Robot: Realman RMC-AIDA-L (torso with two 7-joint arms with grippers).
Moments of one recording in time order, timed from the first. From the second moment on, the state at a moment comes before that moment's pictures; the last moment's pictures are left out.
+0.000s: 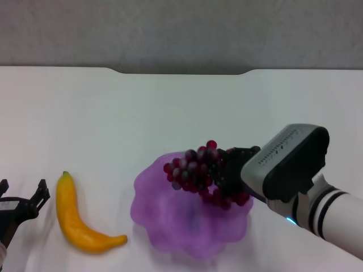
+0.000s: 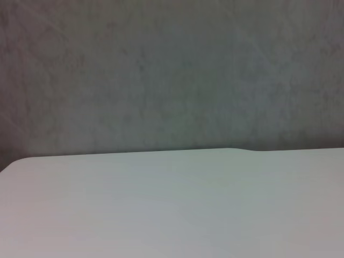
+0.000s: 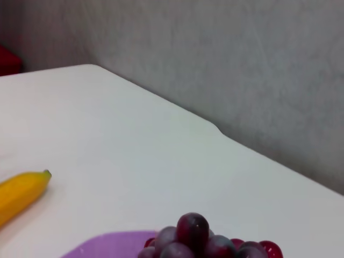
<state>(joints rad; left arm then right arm) -0.27 -2.05 -0.73 -0.30 2.10 0.90 -0.01 0.22 2.01 0.97 1.36 -2.81 0.22 -0.15</state>
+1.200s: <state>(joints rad) -0.26 -2.05 -0.73 -0.30 2.10 0.90 -0.01 0.21 2.00 0.99 1.20 -2.71 -0.11 -0.21</state>
